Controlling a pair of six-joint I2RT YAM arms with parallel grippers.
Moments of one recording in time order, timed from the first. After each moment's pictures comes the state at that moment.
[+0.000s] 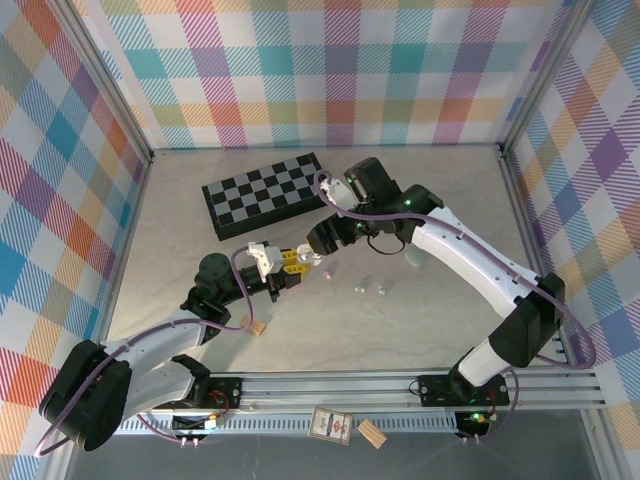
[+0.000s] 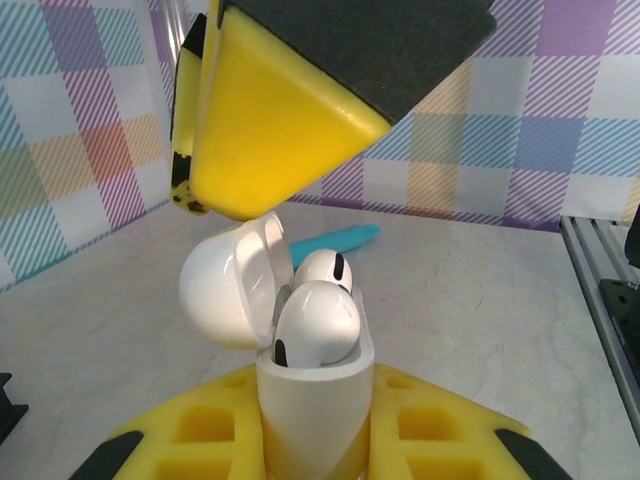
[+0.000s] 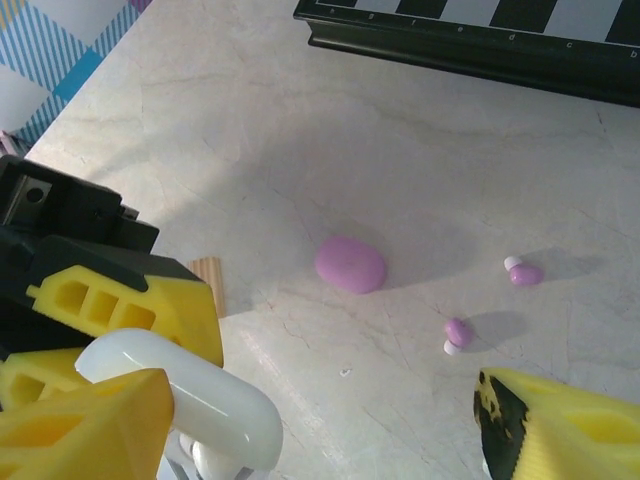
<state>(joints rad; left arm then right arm) -0.52 1.07 0.33 0.74 0.65 0.06 0.74 1.55 1.55 -0.87 -0.34 0.10</state>
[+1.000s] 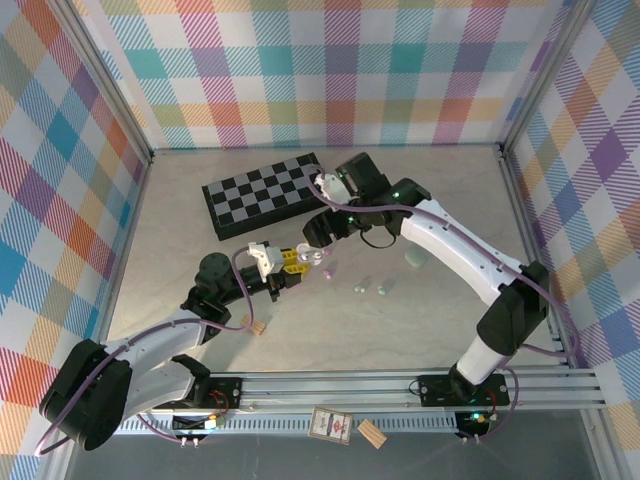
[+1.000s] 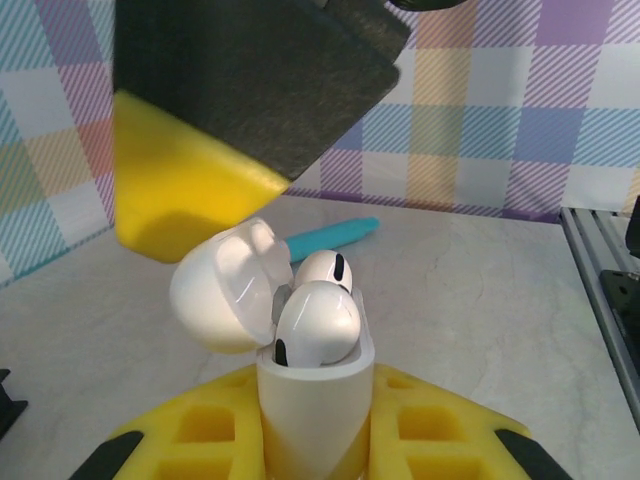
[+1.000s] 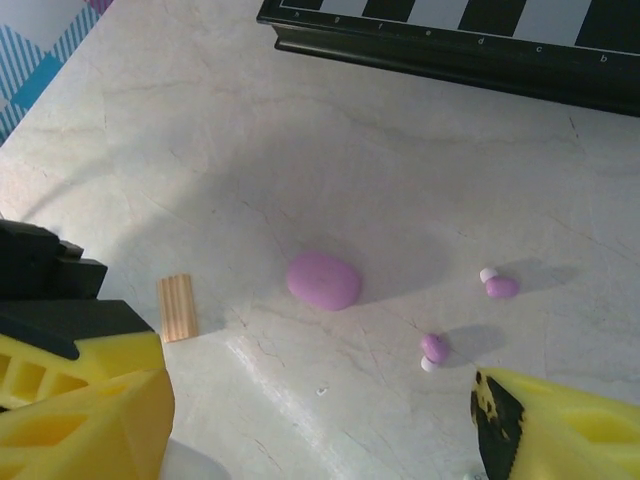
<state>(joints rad) -0.53 1.07 0.34 0.73 0.65 0.08 0.73 1.61 1.57 -0.86 -0.30 0.09</state>
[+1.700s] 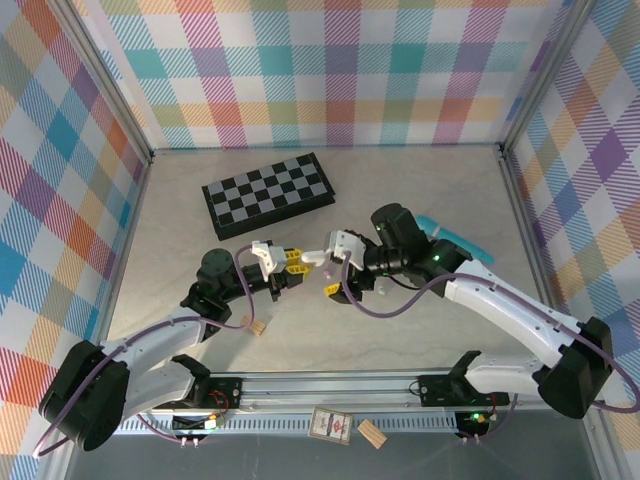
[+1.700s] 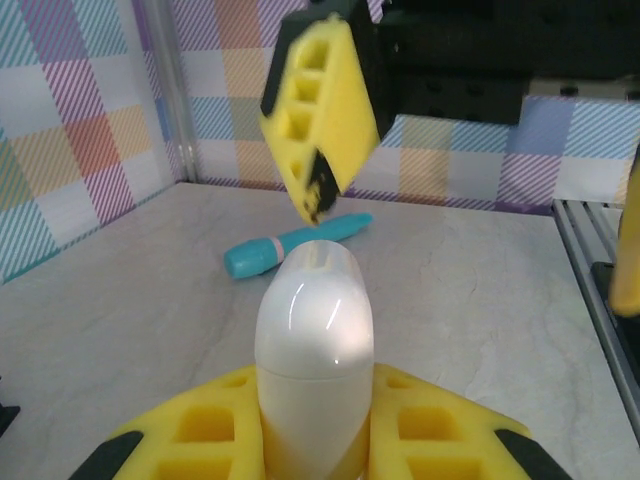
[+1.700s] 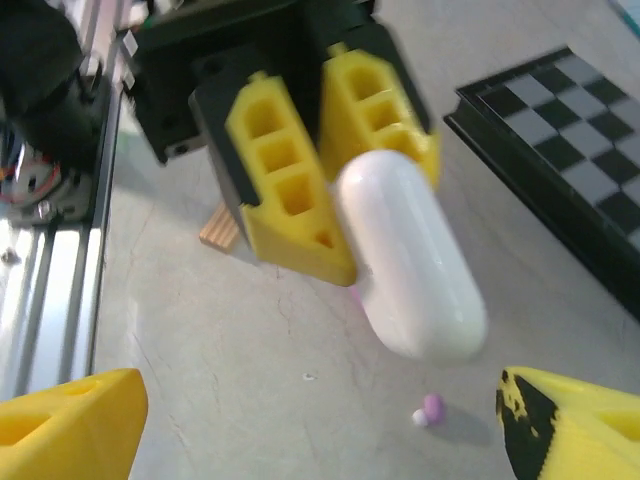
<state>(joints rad) -0.53 1.06 0.38 0.65 0.68 0.11 0.78 1.21 1.05 -0.52 -0.49 -0.54</state>
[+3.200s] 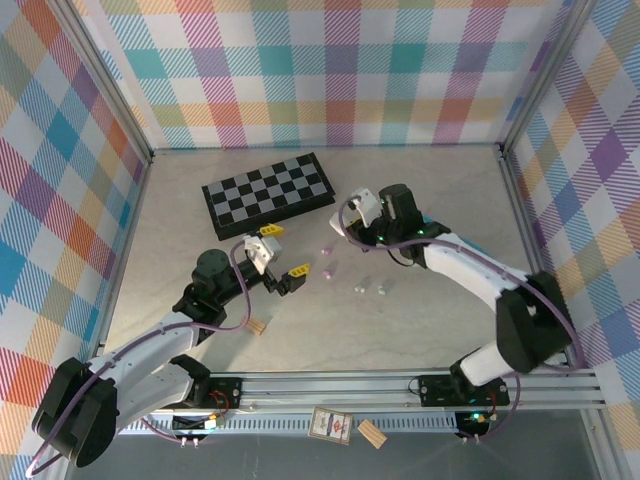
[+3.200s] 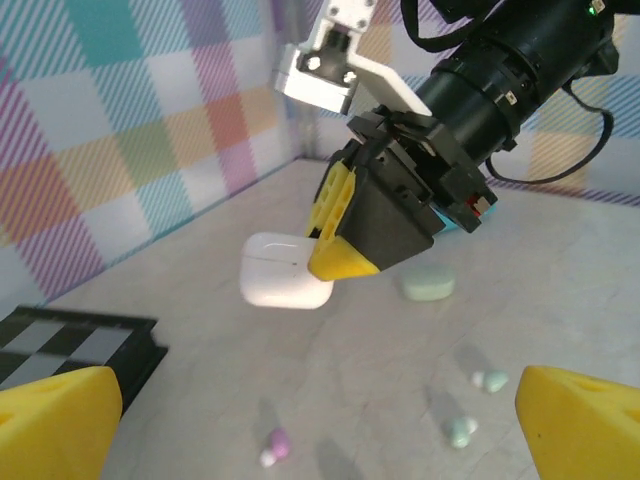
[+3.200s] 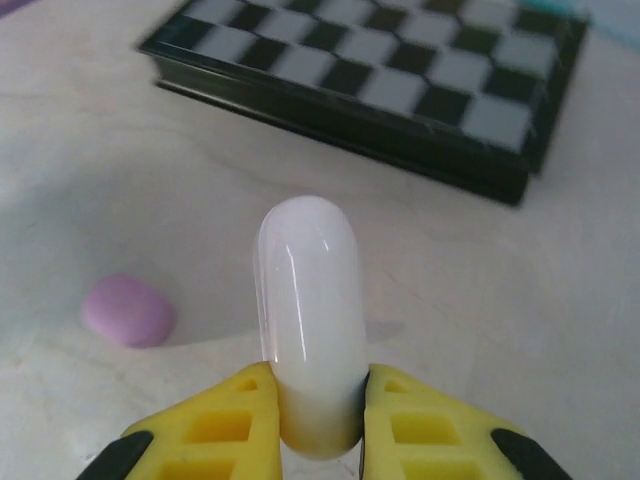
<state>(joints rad) -0.52 0.97 0.39 0.51 0.38 0.16 0.53 1.53 1.02 -0.17 -0.29 -0.05</state>
